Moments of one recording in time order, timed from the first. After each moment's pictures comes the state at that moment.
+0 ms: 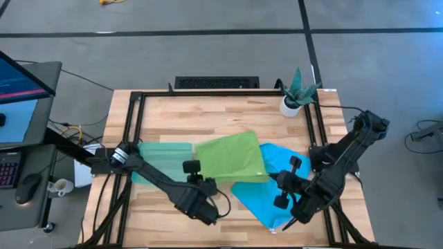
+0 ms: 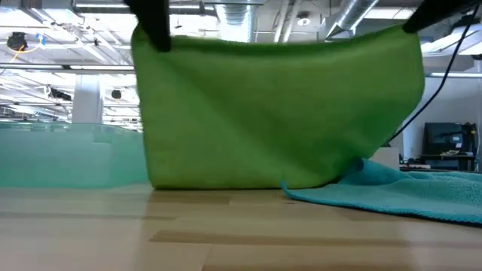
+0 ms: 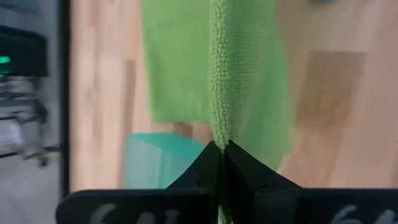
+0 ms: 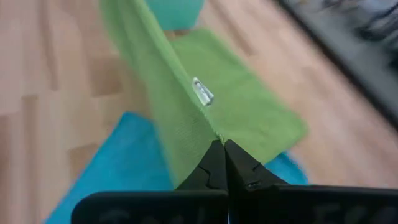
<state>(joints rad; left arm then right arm) -0.53 2.08 1.91 -1.56 -0.59 -0.71 0.84 1.45 1.10 -1.03 0.89 1.02</state>
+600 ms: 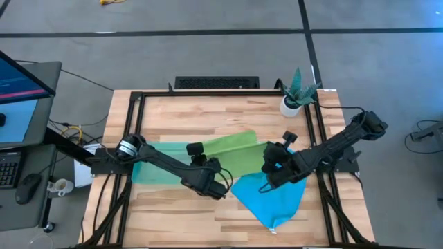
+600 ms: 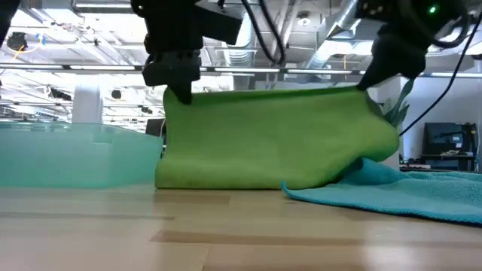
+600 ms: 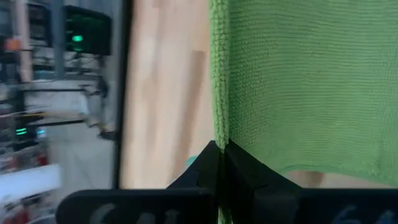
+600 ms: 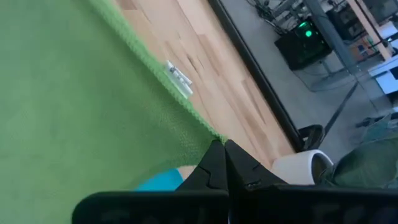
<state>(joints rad) -0.37 2.08 1.70 -1.52 -0.76 -0.70 0.47 1.46 0.99 -1.12 0.93 0.80</state>
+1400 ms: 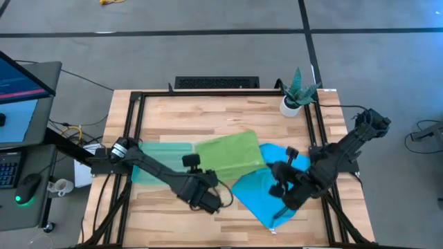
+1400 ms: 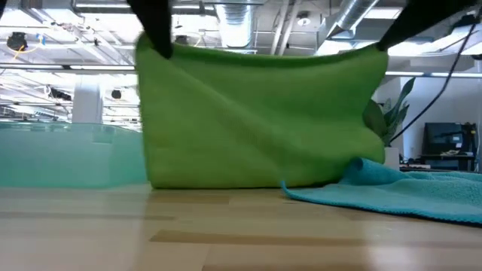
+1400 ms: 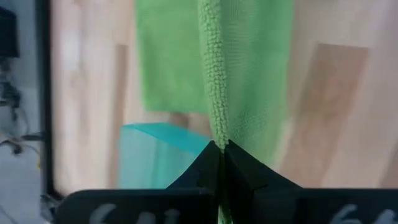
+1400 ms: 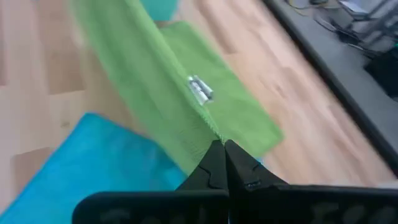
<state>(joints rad) -0.49 2.04 1.90 -1.56 -0.49 -0.69 0.73 1.42 1.06 -0.98 0.86 0.86</state>
